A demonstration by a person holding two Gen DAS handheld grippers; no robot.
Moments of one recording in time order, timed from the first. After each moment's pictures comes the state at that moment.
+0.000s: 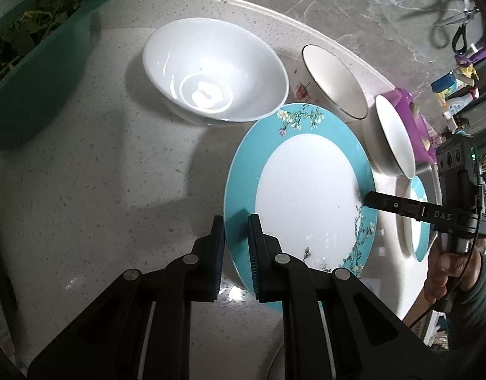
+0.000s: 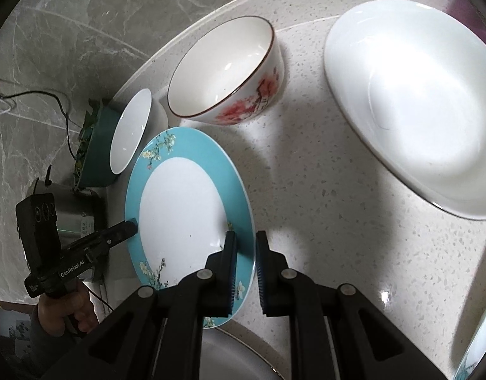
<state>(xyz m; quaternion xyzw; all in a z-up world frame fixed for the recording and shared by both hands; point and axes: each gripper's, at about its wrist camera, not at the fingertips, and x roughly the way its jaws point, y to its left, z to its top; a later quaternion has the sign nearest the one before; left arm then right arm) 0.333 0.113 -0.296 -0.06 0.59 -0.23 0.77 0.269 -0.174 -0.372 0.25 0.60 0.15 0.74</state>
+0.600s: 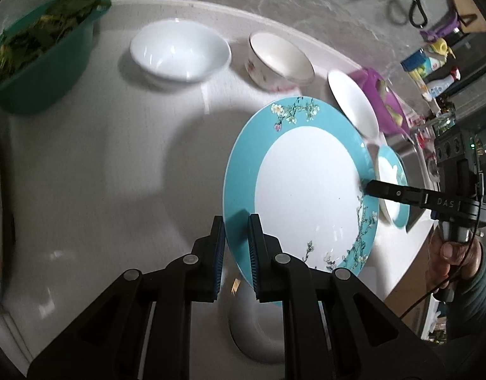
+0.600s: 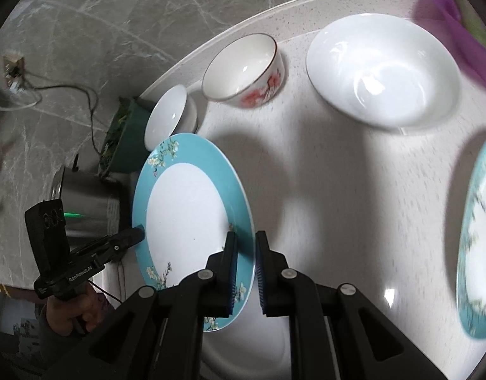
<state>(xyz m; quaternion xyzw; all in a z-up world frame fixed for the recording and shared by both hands) 0.231 0.112 -0.246 -0.05 0.59 -0.25 0.77 0.188 -0.188 -0.322 0.26 0.58 0.16 0.75</state>
